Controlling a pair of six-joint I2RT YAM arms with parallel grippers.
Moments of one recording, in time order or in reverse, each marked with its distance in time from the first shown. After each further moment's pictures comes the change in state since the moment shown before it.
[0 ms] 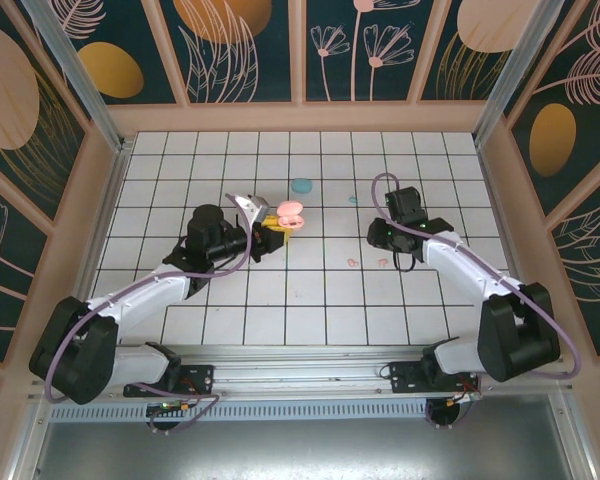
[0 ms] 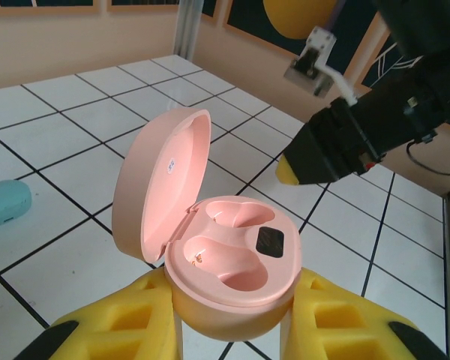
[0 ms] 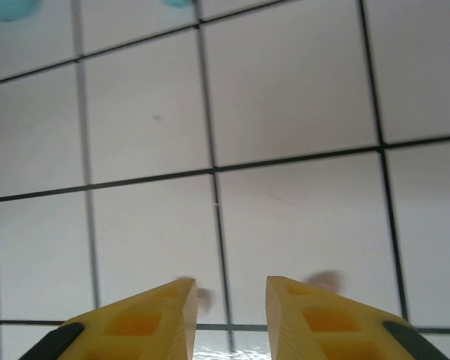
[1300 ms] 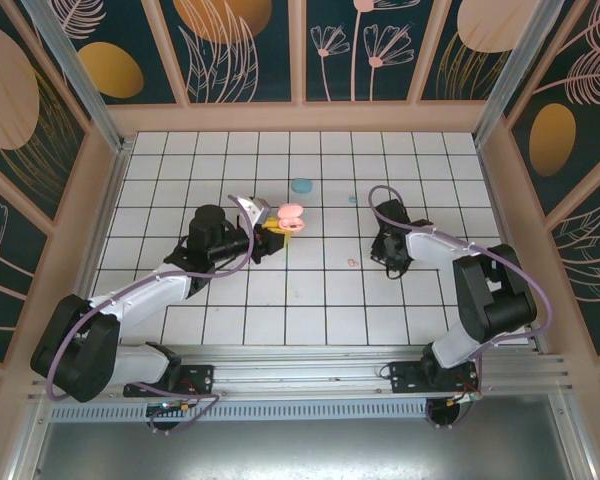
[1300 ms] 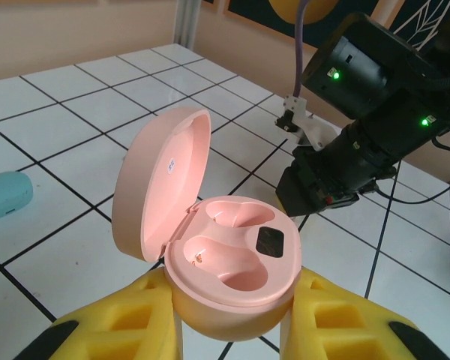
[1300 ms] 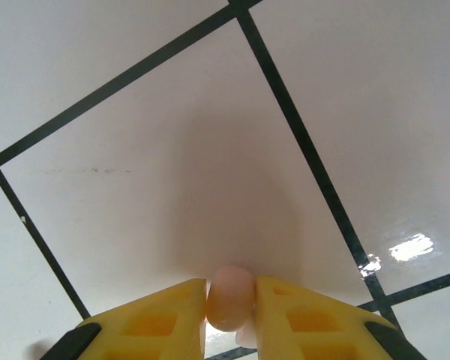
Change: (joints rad) left arm 0.000 0.016 0.000 -0.023 0.001 0.038; right arm 0.003 0.224 -0.034 -0.012 0.093 0.296
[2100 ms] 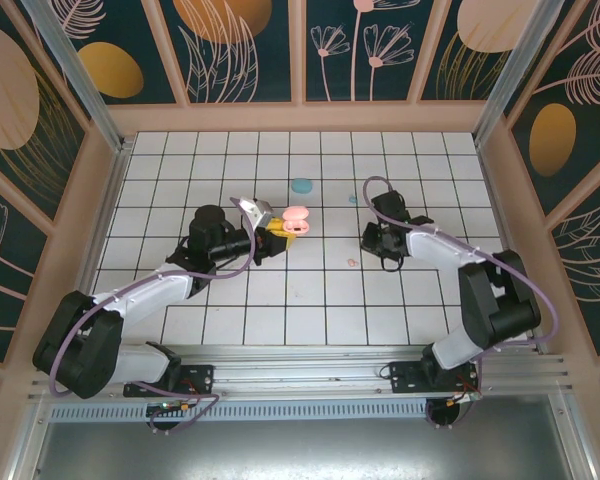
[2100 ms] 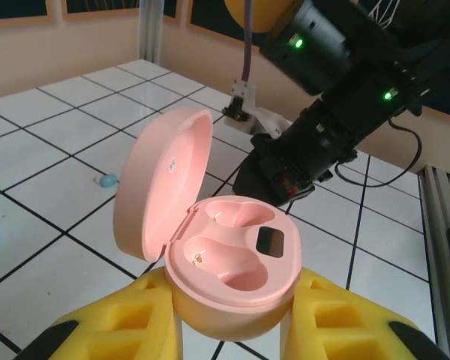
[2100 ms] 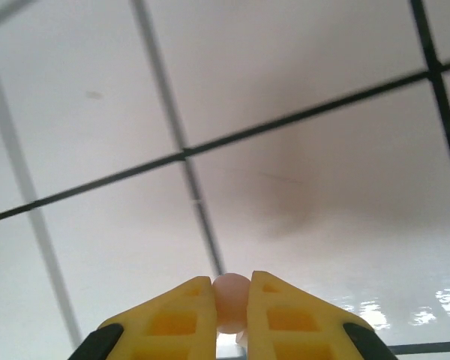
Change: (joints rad) left arm 0.000 0.020 -0.010 0.083 0.092 0.034; right arm 0.028 -0.069 0.038 0.095 -0.131 -0.118
